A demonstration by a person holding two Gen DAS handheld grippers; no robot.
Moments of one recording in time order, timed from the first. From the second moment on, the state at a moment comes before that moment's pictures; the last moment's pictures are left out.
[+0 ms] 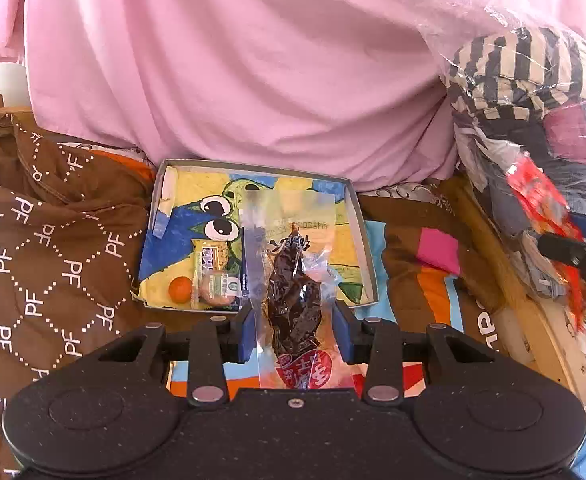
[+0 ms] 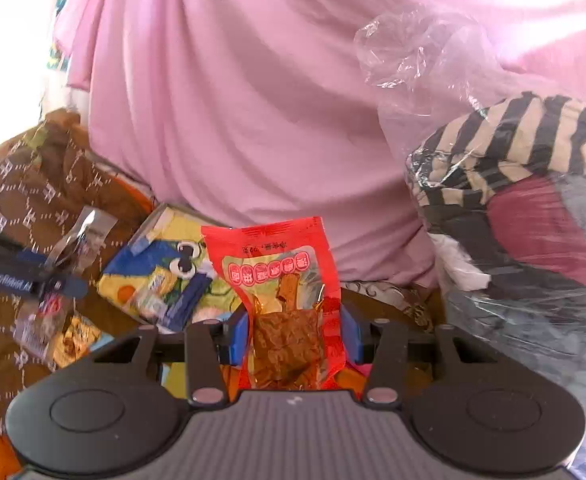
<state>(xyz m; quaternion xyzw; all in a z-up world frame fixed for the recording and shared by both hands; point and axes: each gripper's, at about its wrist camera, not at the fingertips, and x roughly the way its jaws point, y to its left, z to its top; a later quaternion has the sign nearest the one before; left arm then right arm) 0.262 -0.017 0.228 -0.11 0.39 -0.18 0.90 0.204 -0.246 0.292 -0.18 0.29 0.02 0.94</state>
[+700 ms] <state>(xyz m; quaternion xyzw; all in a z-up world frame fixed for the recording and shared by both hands) 0.297 -0.011 0.201 -0.09 0.38 -0.15 0.91 0.250 -0.227 0.240 -0.14 0.27 0.05 0.95</state>
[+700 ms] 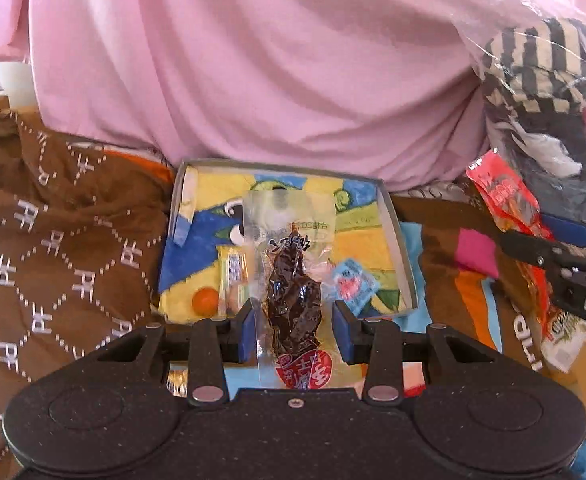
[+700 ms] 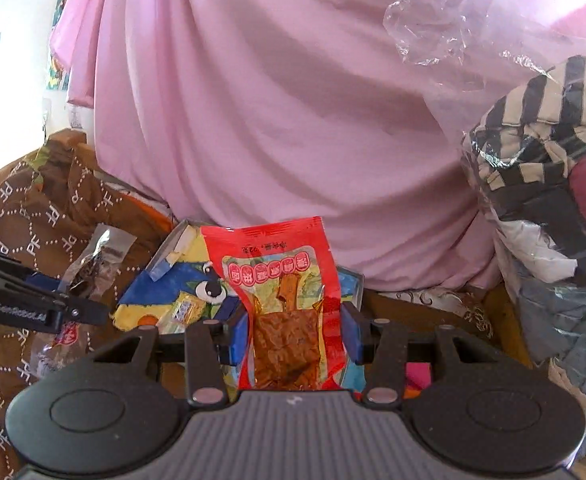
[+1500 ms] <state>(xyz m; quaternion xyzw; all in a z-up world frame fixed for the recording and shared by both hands) 0.316 -0.058 0.161 -0.11 0.37 -0.09 0.92 0.260 -0.260 0.165 -0.16 0.27 0.10 0.94</state>
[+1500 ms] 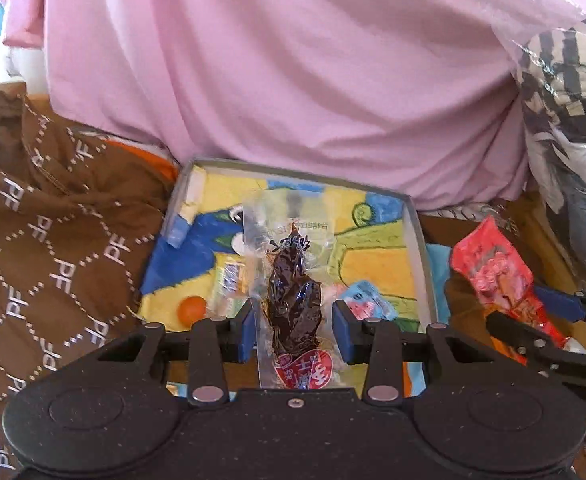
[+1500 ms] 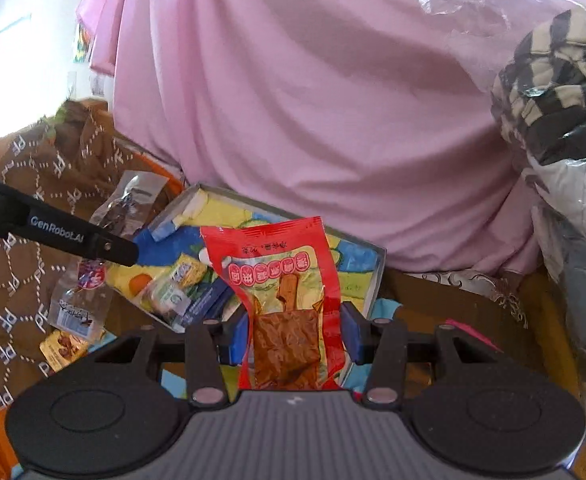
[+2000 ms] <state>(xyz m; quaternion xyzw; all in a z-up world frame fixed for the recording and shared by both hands) 0.446 -0.044 0.122 -0.09 0.37 -0.11 0.92 0.381 -0.202 0.124 -0.16 0.30 0.06 0.94</state>
